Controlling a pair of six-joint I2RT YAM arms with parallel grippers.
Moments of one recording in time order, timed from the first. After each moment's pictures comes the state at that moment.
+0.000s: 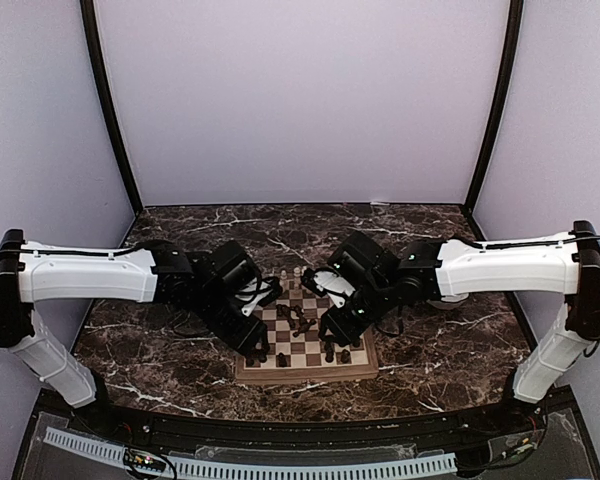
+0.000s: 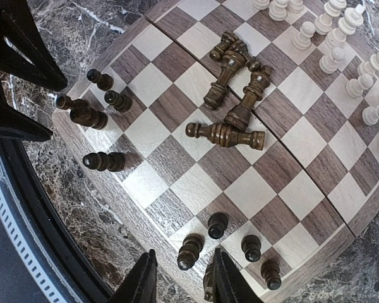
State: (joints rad) left arm -0.98 1.52 1.06 -0.69 0.16 -0.35; right arm 1.06 1.61 1.17 -0.60 -0.10 0.23
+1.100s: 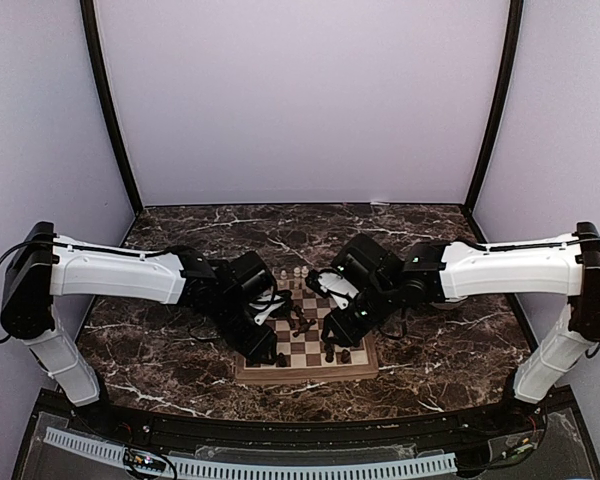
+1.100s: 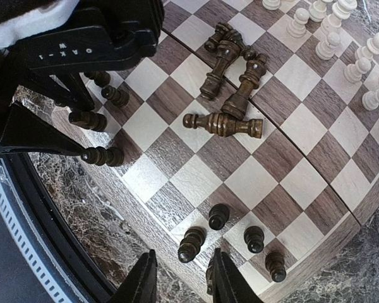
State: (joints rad) left arm -0.98 1.67 1.10 -0.67 0.23 -0.33; right arm 1.06 1.59 1.14 -0.59 -0.10 0.27
